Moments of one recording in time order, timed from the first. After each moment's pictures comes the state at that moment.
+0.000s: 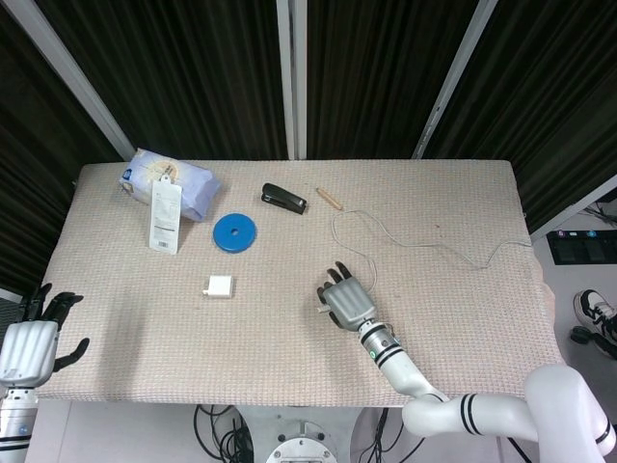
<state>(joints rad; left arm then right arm) -0.07 -1.20 -0.03 -1.56 1.49 1.50 0.12 0.81 -1.78 0.10 -1.45 -0.99 1.01 -0.66</state>
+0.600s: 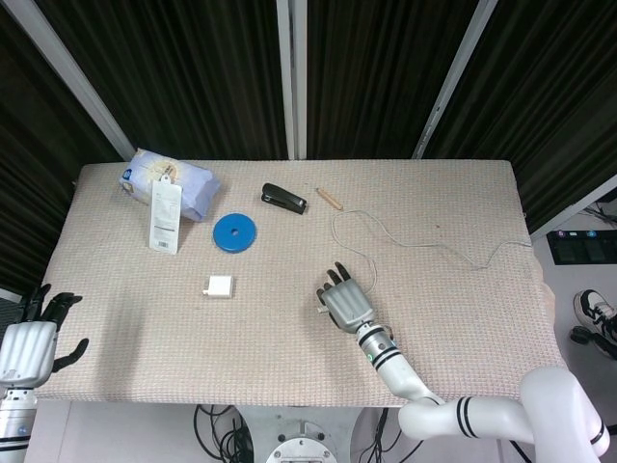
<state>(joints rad) -0.07 -1.21 -0.03 -1.54 1.49 1.50 0.10 0.80 -1.80 0.10 -1.45 -0.97 1.03 -0.74</state>
